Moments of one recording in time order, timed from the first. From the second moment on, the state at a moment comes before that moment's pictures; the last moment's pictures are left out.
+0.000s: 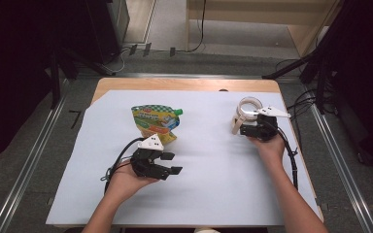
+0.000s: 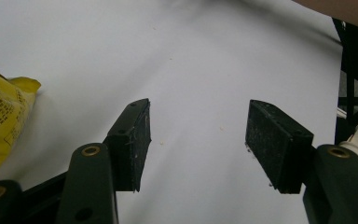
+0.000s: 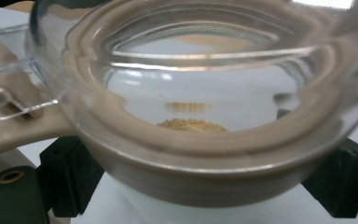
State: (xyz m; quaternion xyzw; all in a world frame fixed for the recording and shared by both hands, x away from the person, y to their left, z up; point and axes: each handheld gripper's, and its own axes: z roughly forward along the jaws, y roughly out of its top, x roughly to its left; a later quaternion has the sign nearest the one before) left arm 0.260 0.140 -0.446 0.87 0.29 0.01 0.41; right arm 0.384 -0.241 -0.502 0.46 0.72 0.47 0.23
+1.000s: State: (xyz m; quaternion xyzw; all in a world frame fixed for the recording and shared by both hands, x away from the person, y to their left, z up) left arm 0.262 0.142 -0.446 0.87 0.28 0.02 0.41; right arm 0.288 -0.183 -0.482 0.38 0.77 0.48 0.18
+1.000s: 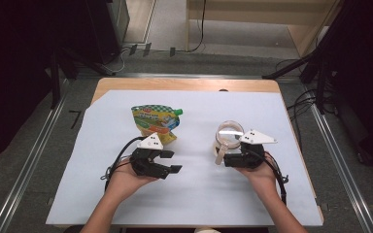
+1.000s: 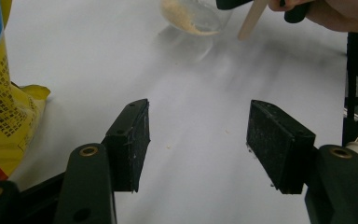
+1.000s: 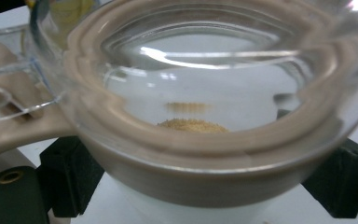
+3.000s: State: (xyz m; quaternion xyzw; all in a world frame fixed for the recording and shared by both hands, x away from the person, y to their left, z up) left arm 0.264 0.129 -0.453 0.87 0.27 0.01 0.41; right arm 0.239 -0.180 -0.487 0.33 0.83 0.45 0.09
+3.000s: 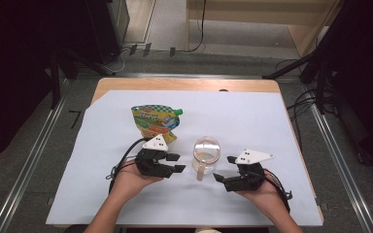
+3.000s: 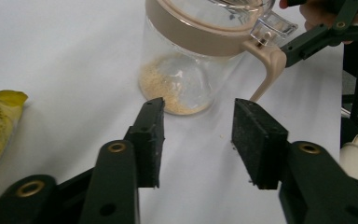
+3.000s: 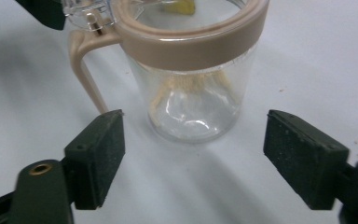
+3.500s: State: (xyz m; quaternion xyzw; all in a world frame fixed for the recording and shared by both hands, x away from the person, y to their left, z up) left arm 0.271 0.115 -0.452 0.87 0.26 -0.02 0.42; right arm 0.242 -0.198 -0.481 0.34 0.82 0.45 0.09
